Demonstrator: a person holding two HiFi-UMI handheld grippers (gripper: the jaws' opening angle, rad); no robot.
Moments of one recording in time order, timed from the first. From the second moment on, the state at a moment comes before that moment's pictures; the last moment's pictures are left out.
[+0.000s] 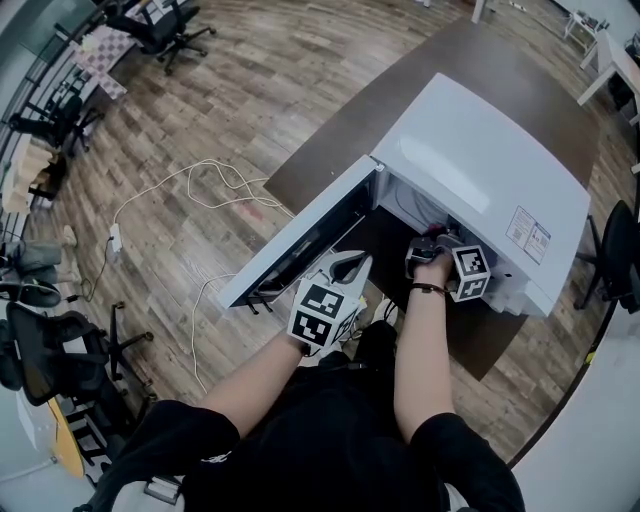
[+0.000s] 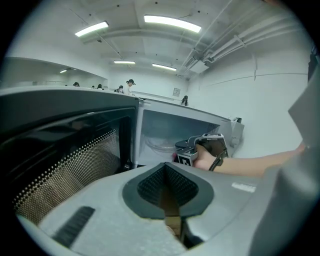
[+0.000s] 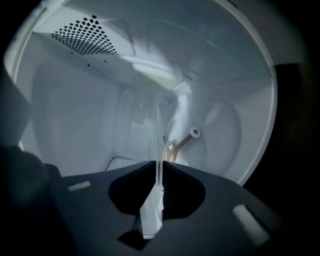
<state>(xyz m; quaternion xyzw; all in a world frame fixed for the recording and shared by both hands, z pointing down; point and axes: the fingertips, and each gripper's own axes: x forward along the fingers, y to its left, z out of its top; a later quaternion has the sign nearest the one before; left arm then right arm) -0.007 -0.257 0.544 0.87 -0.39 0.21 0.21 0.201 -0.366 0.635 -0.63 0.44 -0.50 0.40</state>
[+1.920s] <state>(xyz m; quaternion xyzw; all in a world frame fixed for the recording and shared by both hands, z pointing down) -0.021 -0.193 0.506 0.90 -0.35 0.17 0.17 0.173 -0.257 0.597 -0.51 0.49 -0.51 0.49</state>
